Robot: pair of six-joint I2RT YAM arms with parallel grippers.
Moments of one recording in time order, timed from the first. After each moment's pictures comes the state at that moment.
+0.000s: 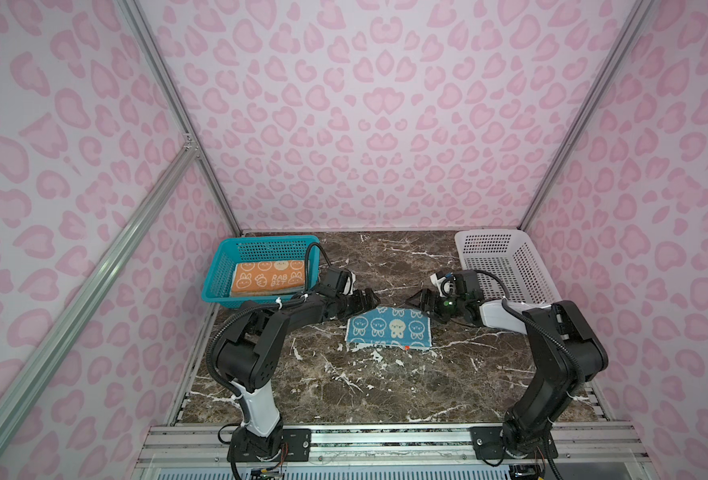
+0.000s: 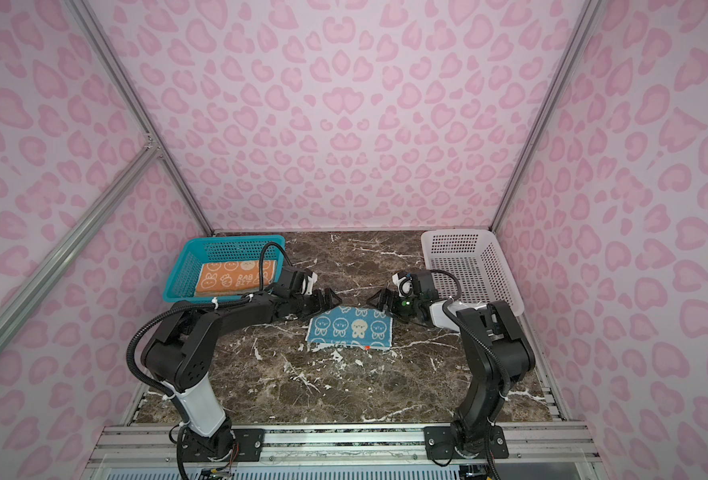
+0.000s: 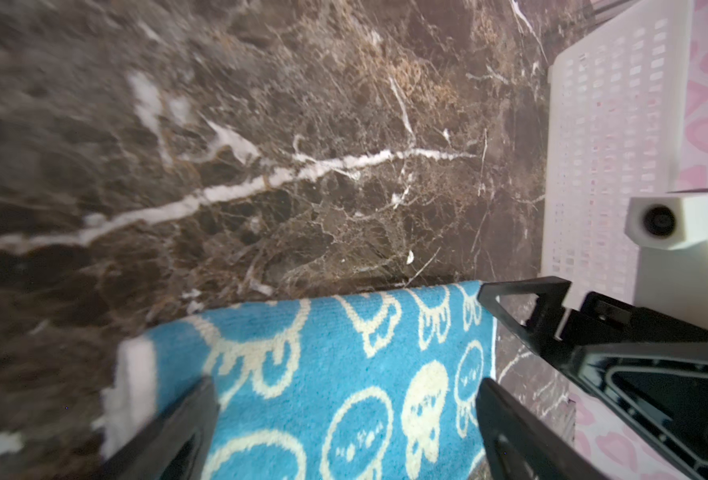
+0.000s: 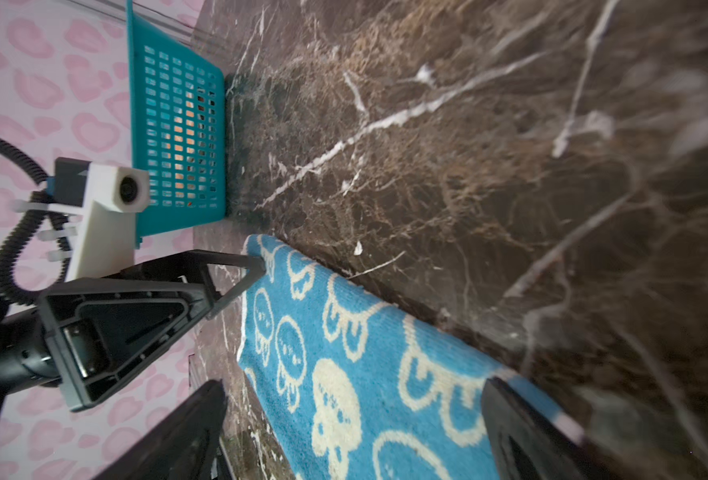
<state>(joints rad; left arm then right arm) -0.45 1.79 1.02 -0.10 0.38 -0.69 0.25 1.74 0.85 0.05 -0.67 0.62</state>
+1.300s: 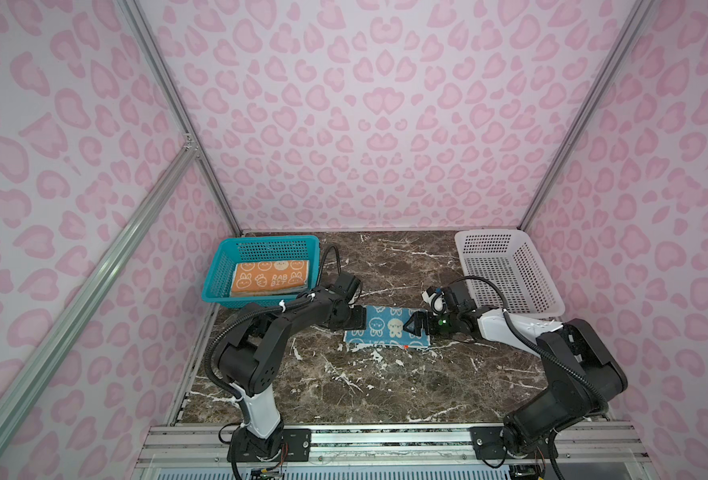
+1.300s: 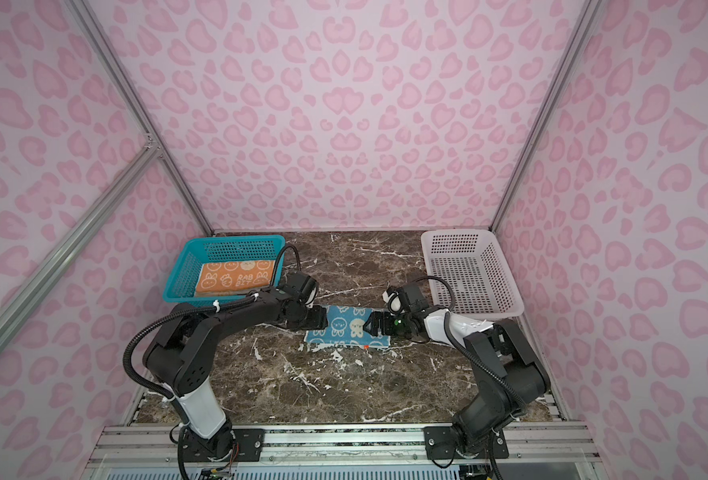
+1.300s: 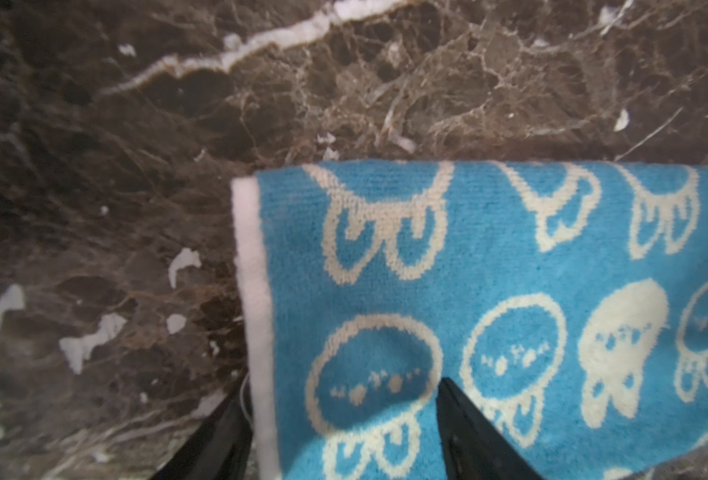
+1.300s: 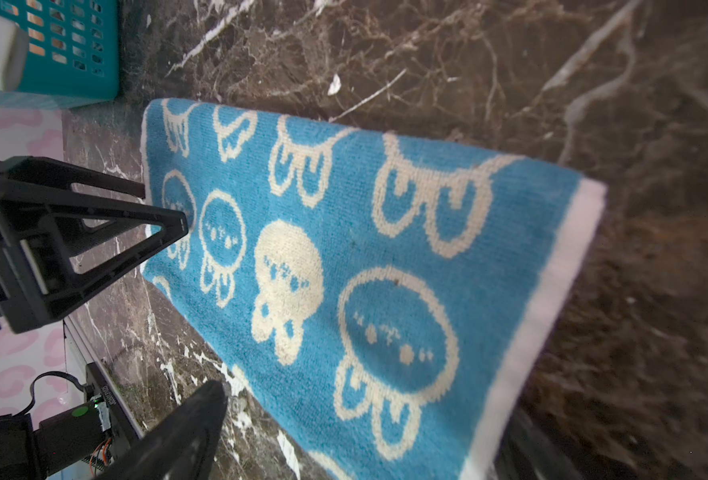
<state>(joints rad) -0.55 1.82 1.08 -0.51 0.11 -0.49 0.41 1.60 0.76 -0.20 -0.45 0.47</state>
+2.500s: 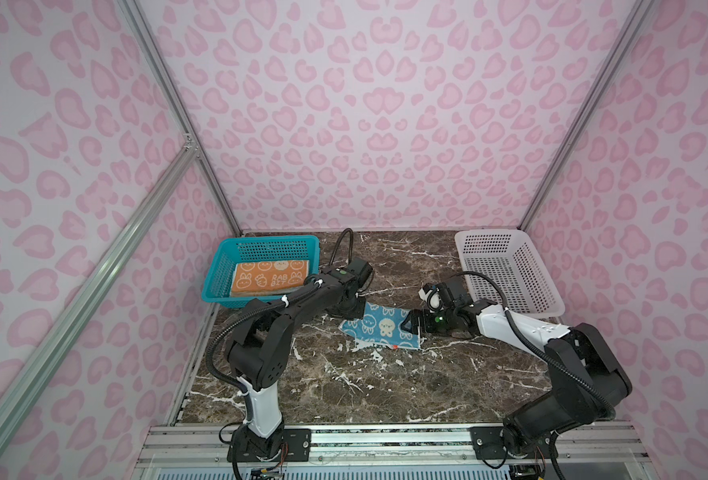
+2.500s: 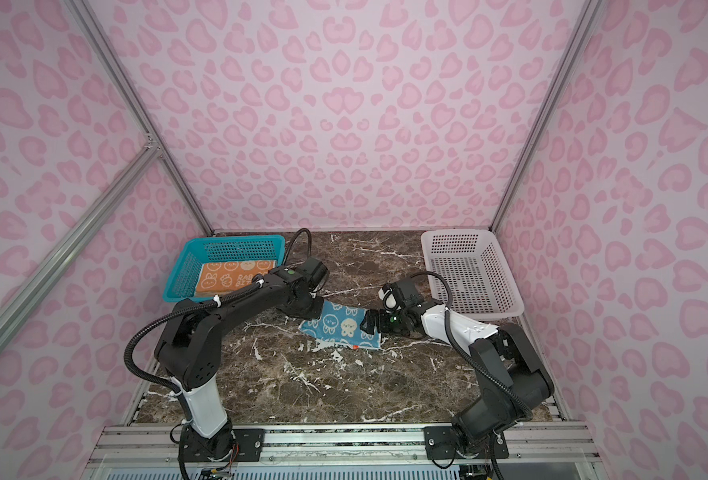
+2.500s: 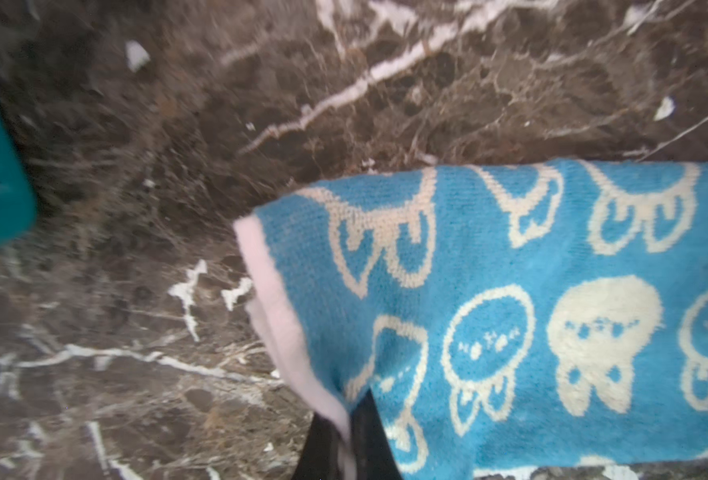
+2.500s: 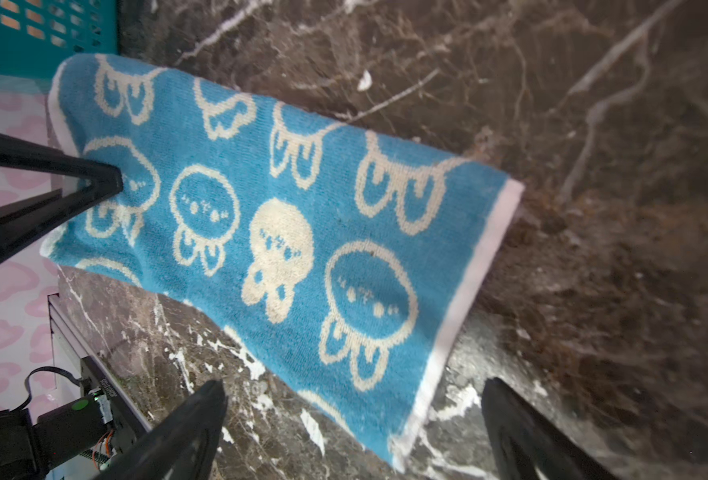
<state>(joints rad) -0.58 1.85 1.41 -0.92 -0.14 -0.39 0.46 1.55 0.88 -0.36 -0.41 0.46</state>
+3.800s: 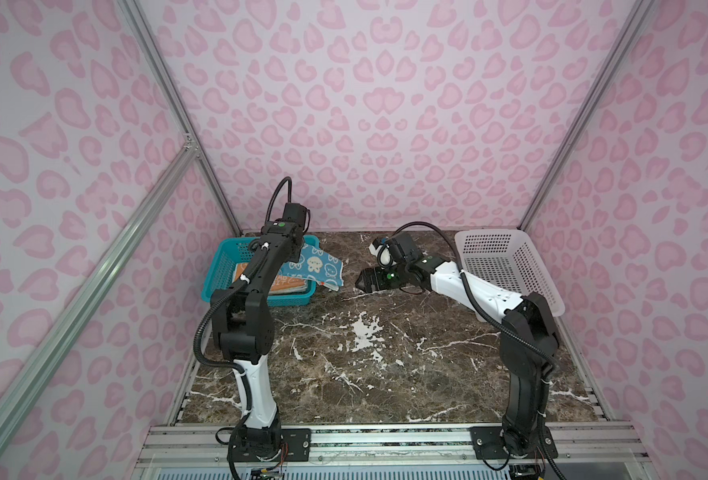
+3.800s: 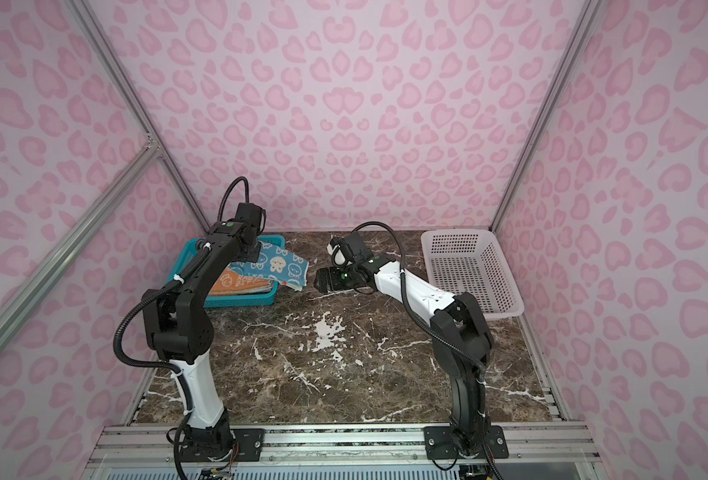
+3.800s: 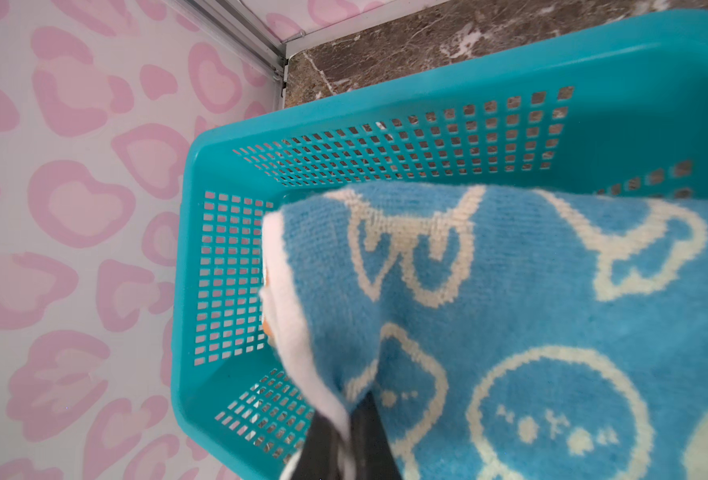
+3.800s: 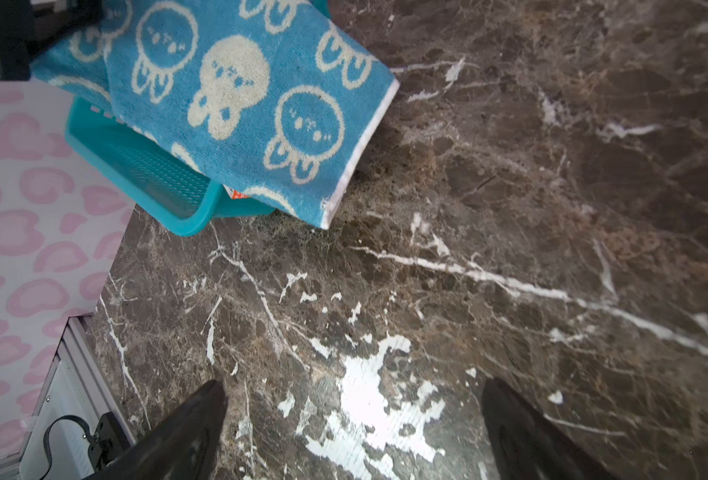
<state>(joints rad) -0.13 2.00 1.84 -0.92 -0.58 0.04 0.65 1.97 1.67 -0.54 -0.29 0.38</state>
